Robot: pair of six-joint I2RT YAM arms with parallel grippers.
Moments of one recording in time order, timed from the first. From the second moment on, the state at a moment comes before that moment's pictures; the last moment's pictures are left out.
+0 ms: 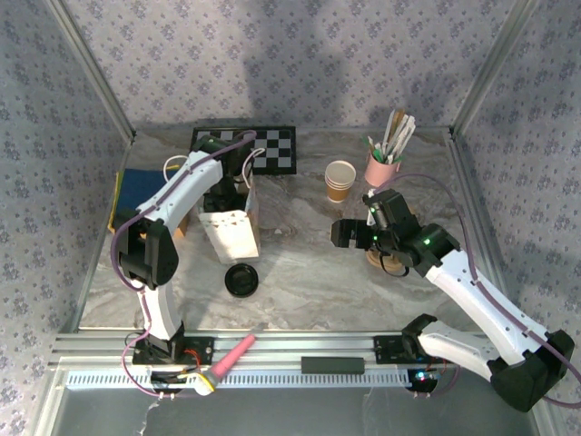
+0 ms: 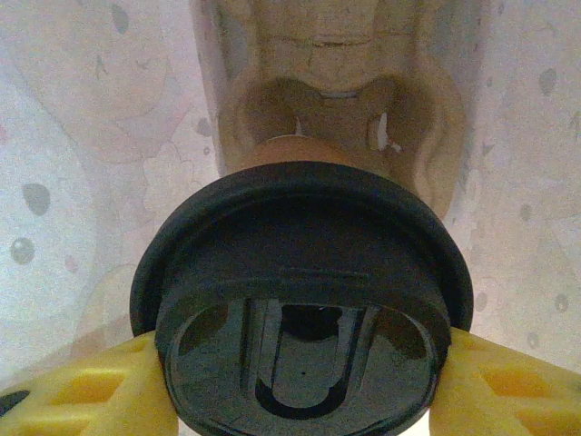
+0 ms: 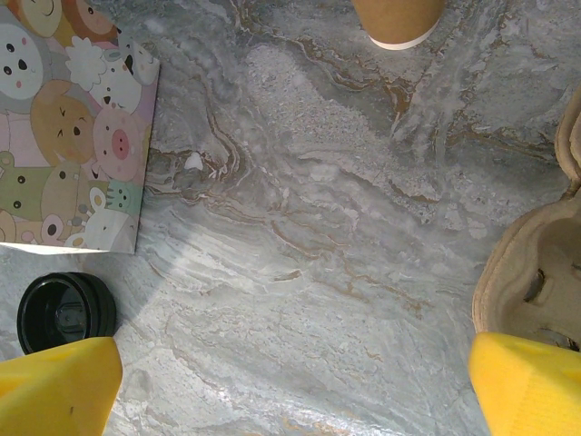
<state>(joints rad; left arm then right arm) -0.47 1.86 1.75 -1.56 0.01 -0.50 0.59 0.99 0.98 -0.83 0.00 0.54</state>
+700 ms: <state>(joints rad) -0.49 1.86 1.75 -1.55 0.03 -0.49 0.60 0.99 0.98 -0.83 0.01 0.54</state>
